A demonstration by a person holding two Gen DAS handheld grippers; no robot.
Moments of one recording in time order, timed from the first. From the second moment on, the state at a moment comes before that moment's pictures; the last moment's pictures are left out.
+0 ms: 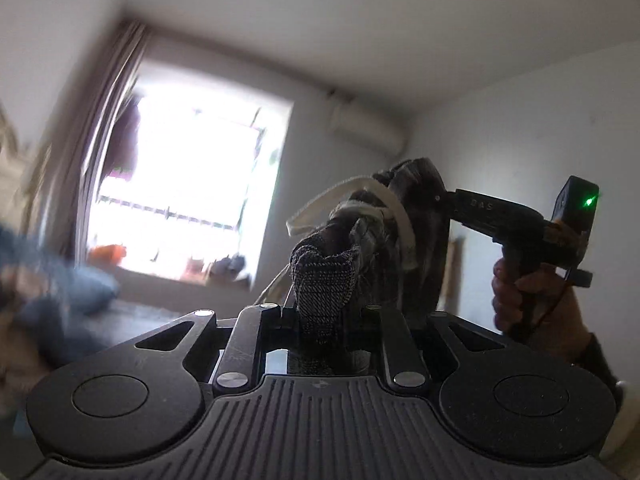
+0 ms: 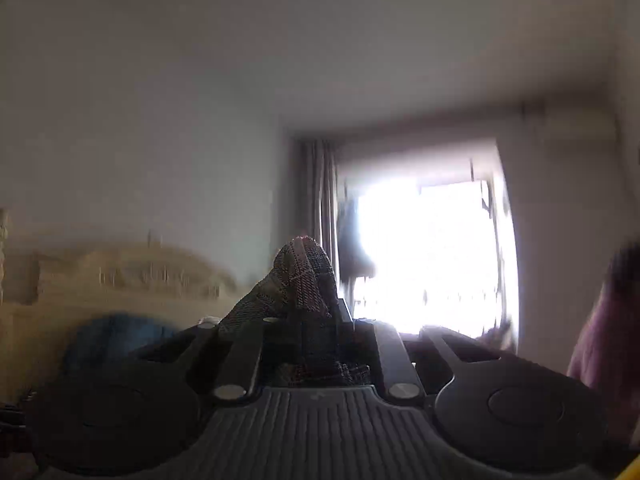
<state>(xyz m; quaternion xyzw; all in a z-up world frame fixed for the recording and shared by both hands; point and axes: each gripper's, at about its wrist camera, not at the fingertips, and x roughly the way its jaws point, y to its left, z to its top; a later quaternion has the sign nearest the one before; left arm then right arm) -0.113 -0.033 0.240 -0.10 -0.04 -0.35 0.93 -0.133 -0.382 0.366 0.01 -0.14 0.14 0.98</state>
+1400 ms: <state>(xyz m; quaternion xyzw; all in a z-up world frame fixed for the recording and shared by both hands) -0.007 0.219 -0.096 -0.32 0.16 0.04 0.93 0.226 0.099 -0.037 -0.18 0.23 0.32 0.90</state>
